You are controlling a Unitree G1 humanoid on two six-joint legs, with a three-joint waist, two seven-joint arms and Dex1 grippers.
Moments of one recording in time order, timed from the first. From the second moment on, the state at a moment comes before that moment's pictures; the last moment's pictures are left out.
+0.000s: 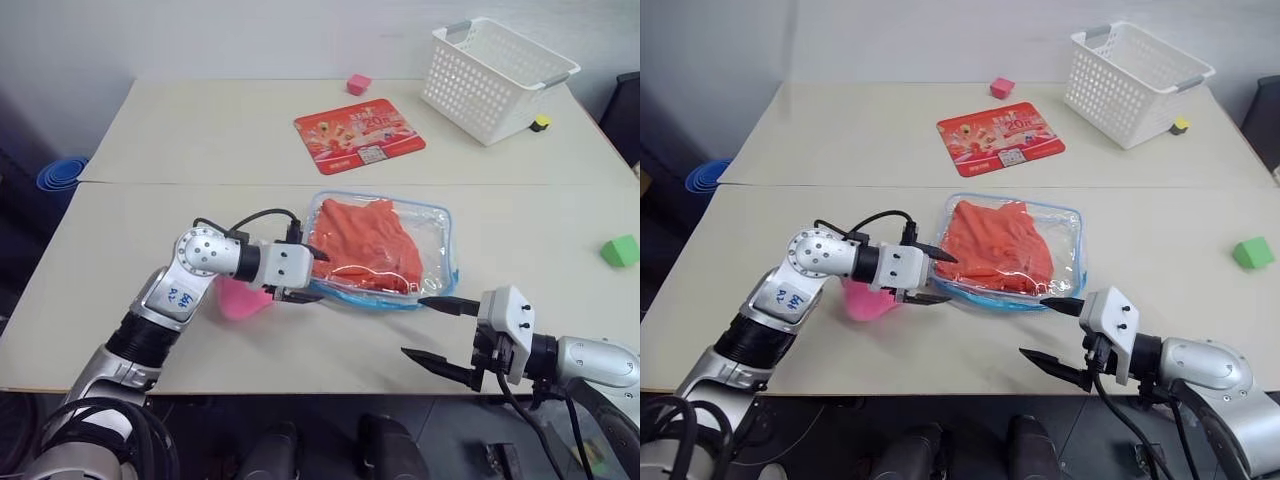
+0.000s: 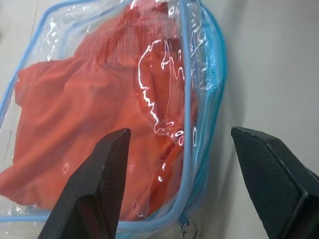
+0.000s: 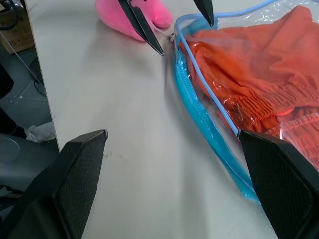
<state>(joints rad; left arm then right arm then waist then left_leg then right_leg) -0.69 0.58 -0.34 0.09 0.04 -0.06 -1.07 0.16 -0.82 -0.18 -0.63 0.57 0.43 0.87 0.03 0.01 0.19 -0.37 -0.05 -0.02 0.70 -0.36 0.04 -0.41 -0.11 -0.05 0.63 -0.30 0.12</state>
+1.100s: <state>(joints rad) -0.66 0.49 -0.31 0.03 -0.02 0.14 -1.08 0.13 -0.81 -0.16 -0.63 0.53 0.41 0.86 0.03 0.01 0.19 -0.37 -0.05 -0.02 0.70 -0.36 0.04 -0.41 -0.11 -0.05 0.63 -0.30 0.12</state>
